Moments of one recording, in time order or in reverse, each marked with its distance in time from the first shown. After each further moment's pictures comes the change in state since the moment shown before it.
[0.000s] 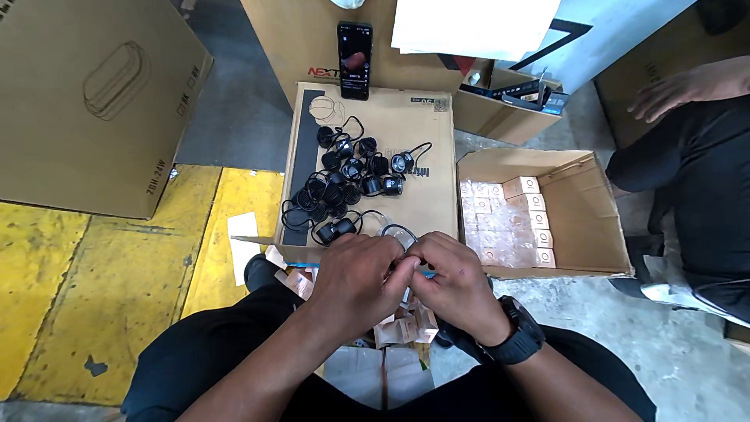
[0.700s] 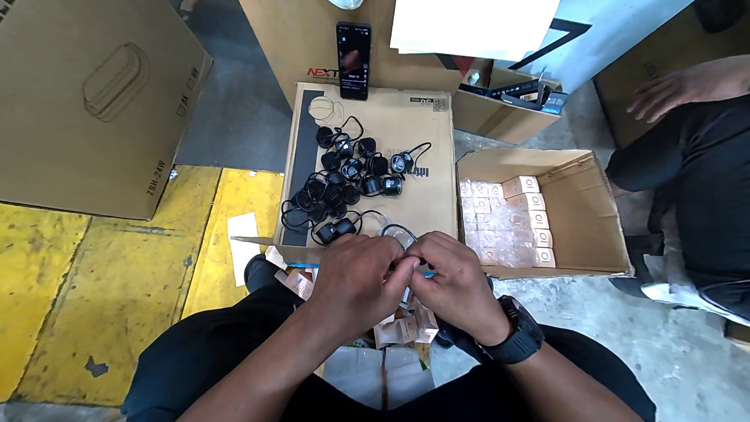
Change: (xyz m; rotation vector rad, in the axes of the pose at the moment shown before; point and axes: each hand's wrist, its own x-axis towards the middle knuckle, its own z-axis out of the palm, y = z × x) left_hand 0.000 0.000 0.001 -0.005 -0.004 -0.001; right_hand 0.000 0.000 0.000 -0.004 0.000 0.000
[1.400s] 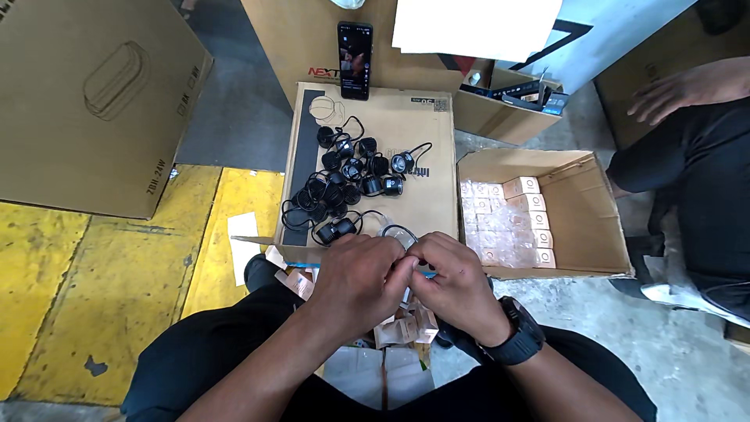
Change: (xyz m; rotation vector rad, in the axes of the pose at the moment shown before) left_hand 0.000 0.000 0.000 0.006 -0.007 0.005; right_hand -0.001 0.001 0.001 0.004 -0.001 -0.002
